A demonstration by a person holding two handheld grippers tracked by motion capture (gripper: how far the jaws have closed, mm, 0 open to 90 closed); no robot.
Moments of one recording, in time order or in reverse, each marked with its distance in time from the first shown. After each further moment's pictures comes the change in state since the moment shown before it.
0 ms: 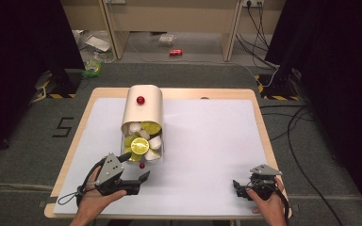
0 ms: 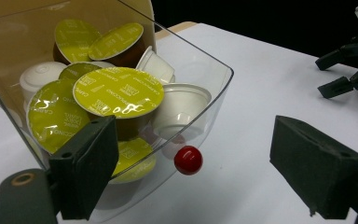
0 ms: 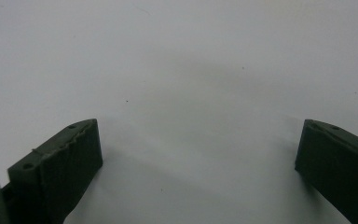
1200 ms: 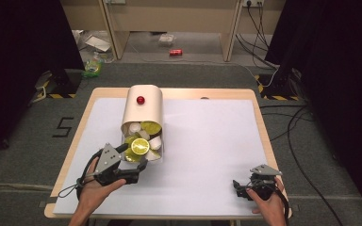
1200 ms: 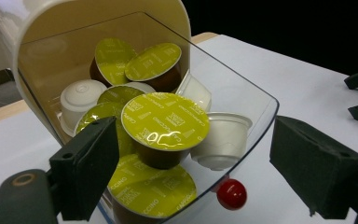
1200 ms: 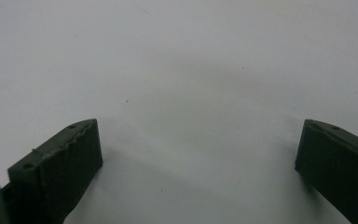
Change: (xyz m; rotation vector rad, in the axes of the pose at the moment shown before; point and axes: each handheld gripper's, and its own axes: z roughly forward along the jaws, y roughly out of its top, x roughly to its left) left arm 0.017 0.013 0.008 -0.029 0.070 -0.027; right arm 0.000 0.000 0.000 -0.001 0.000 0.000
